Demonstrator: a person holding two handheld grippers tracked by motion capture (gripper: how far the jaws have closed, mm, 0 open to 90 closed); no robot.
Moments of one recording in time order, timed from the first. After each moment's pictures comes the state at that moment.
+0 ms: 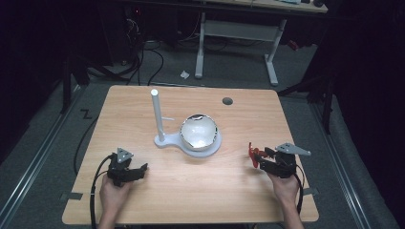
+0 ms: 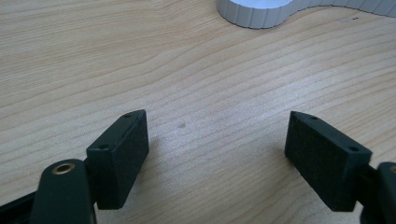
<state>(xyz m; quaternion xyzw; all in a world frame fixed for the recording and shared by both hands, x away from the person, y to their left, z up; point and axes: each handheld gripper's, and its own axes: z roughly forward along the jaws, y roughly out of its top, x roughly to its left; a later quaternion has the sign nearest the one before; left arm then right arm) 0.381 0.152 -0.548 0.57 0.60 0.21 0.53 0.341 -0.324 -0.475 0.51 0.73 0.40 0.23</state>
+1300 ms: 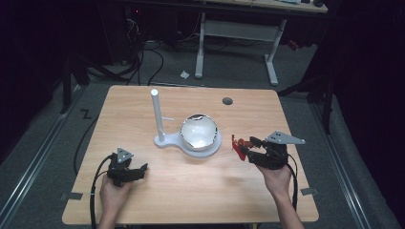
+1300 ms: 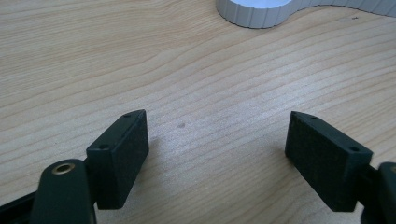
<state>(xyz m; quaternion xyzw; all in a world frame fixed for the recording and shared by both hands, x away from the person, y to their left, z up) 0.381 0.152 -0.548 0.56 0.60 0.21 0.53 0.345 -0.278 -0.419 0.43 0.75 0.46 0.20</state>
